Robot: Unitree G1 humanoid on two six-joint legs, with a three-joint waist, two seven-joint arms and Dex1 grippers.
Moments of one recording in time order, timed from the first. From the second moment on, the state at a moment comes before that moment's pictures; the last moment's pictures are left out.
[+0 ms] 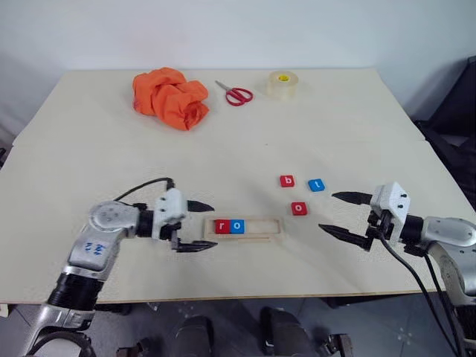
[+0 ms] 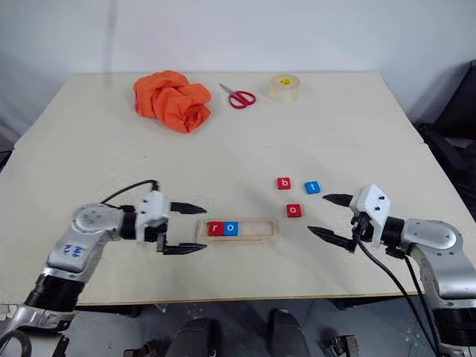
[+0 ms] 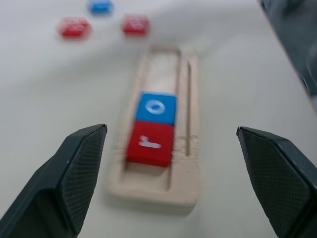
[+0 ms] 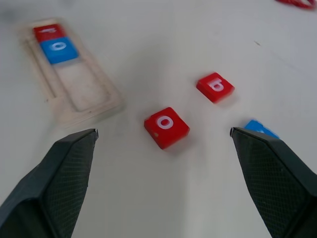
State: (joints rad) left arm -0.33 0.66 0.03 0.03 -0.36 0.09 -1.22; right arm -0.11 -0.77 -0.18 -0.17 0.42 0.33 0.95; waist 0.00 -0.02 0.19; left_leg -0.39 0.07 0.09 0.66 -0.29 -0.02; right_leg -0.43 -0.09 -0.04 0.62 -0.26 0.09
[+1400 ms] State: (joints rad) left arm -0.27 0.61 0.06 0.19 -0.44 -0.10 -1.42; right arm -0.51 -0.30 0.04 -0.15 0.29 0.75 0.25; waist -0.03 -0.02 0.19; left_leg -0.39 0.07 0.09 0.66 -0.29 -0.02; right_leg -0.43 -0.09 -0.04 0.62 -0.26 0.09
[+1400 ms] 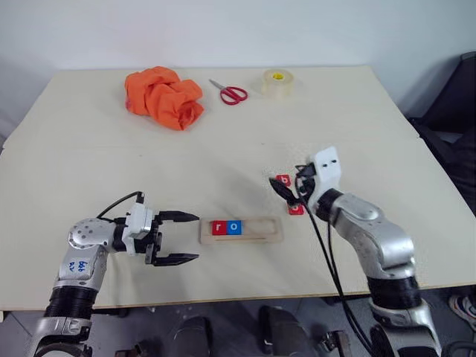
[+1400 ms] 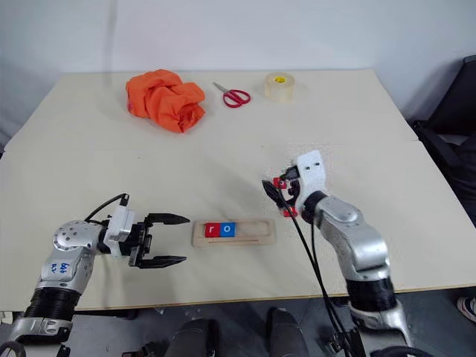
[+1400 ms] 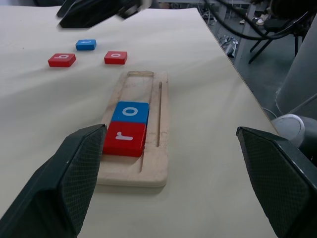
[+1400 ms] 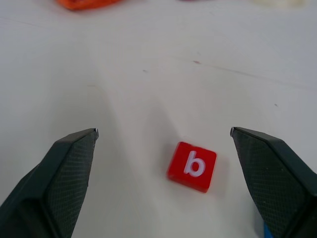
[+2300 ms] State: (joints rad) left arm -0.21 0.61 0.07 0.12 -0.45 -0.08 -1.36; right arm -0.54 -0.11 0.06 0.04 0.13 0.70 0.10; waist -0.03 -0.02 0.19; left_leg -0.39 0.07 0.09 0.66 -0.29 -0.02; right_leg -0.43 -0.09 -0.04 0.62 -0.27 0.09
